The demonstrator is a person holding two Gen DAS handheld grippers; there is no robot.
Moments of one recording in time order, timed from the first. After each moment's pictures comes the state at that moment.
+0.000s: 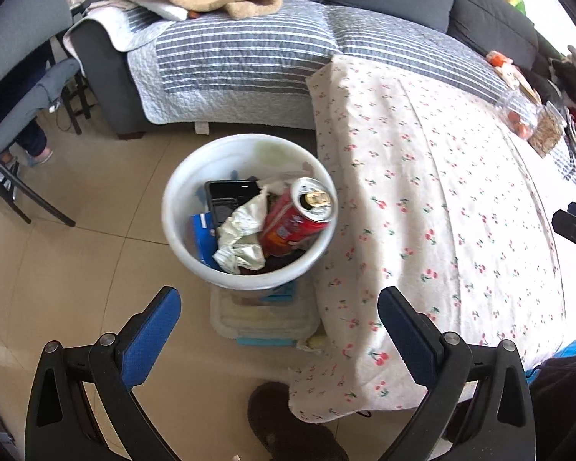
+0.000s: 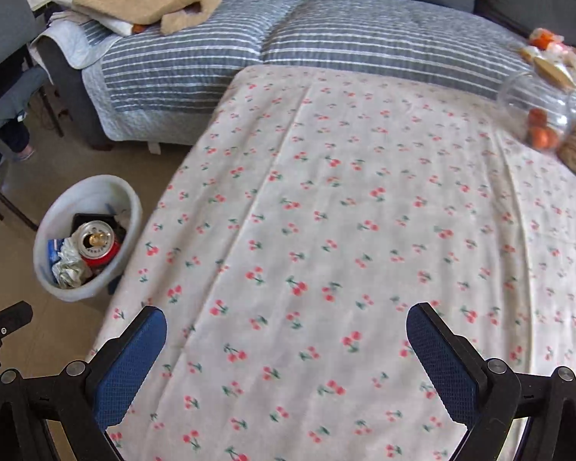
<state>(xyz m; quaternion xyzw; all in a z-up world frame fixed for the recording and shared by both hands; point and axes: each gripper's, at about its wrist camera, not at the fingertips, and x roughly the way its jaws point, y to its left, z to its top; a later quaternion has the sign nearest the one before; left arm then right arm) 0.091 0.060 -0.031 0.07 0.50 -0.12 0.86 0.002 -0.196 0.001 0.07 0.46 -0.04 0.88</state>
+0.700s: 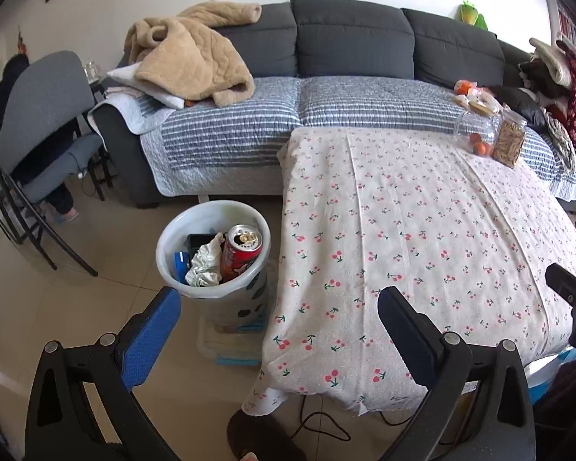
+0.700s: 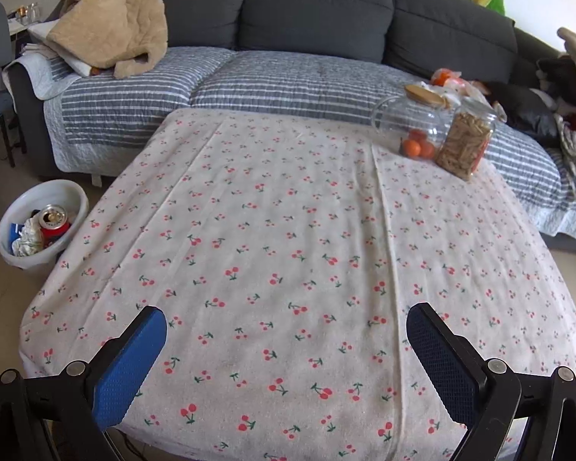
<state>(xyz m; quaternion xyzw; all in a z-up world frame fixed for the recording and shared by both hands) -0.034 -0.015 0.025 0.09 0.35 -0.10 0.93 -0.130 -0.213 0.012 0.02 0.38 -0.15 0.91</state>
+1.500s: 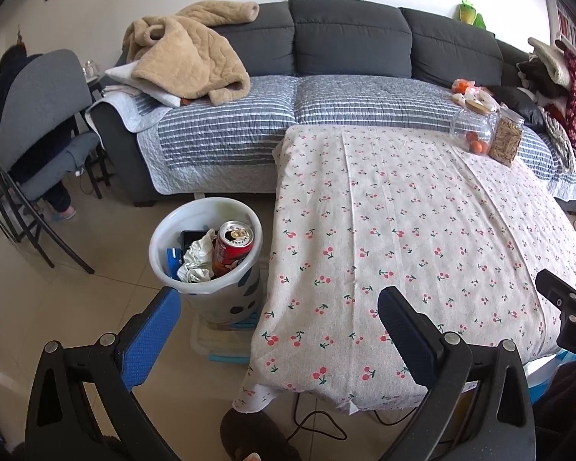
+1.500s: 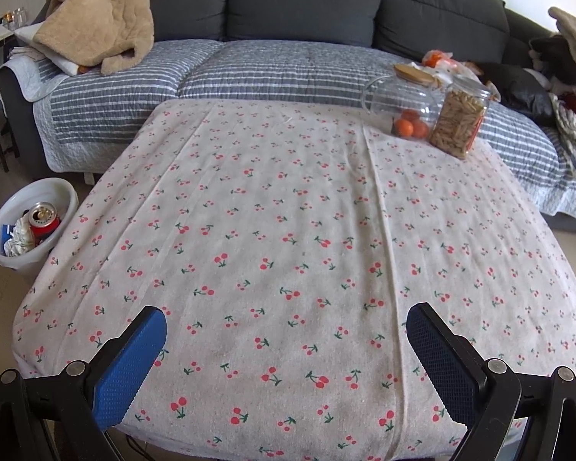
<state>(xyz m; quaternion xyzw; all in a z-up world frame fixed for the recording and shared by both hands) -0.036 -0.023 0.020 0.09 0.36 -0.10 0.92 -0.135 -0.221 0.003 0.04 0.38 -0.16 0.91</state>
